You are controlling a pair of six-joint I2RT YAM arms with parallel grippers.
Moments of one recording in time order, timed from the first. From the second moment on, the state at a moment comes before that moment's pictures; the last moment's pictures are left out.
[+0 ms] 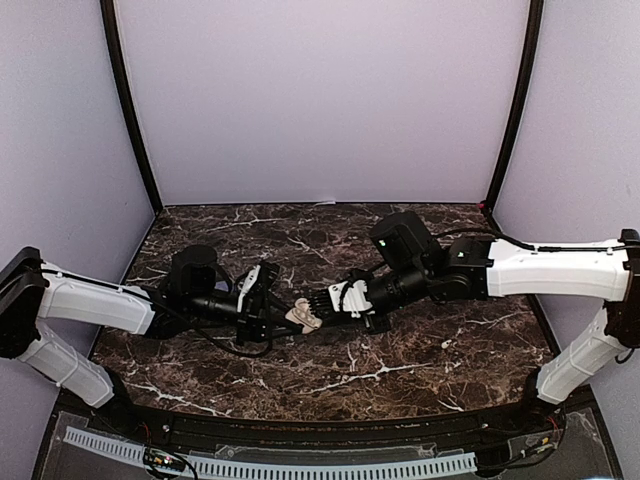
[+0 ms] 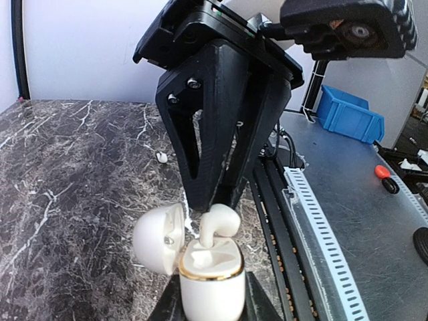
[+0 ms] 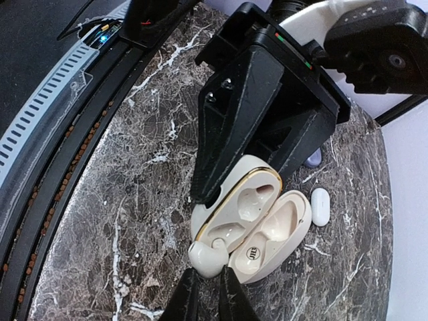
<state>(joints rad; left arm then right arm) -0.79 1.41 0.57 0.54 0.85 0.07 1.06 1.47 1.10 -0.35 -0.39 -0.84</state>
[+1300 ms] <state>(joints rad) -0.93 1.44 0.45 0.90 0.36 0.47 1.10 1.43 0.99 -0.08 -0.13 -0.12</state>
